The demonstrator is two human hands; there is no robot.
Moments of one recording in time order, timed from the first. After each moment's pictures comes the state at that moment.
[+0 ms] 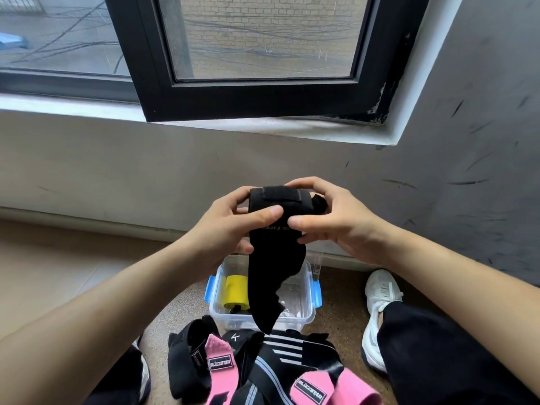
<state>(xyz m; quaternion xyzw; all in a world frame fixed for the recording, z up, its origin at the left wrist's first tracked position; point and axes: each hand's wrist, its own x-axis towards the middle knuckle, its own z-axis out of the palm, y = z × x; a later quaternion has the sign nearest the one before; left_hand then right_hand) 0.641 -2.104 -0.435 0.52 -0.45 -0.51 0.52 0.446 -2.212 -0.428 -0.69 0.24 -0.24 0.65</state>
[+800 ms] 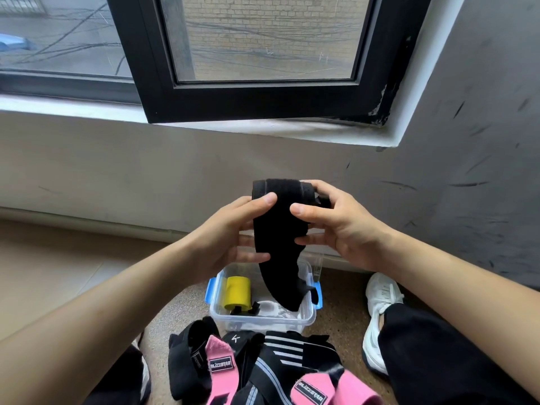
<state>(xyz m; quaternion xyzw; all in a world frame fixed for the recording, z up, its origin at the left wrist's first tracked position) 0.640 -2.103 -0.430 0.54 -0.40 -0.57 0.47 0.450 -2.209 -0.429 -0.62 0.26 -0.25 0.70</state>
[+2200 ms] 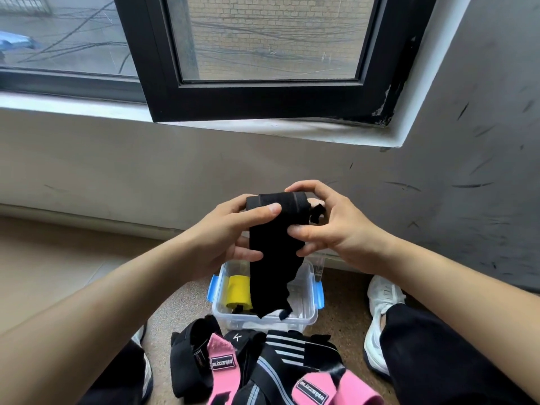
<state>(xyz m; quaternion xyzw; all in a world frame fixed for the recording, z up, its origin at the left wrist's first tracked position) 0.649 -2.101 -0.432 0.54 -0.41 -0.56 0.47 0.452 -2.201 -0.433 -0.69 0.23 -0.24 0.65</state>
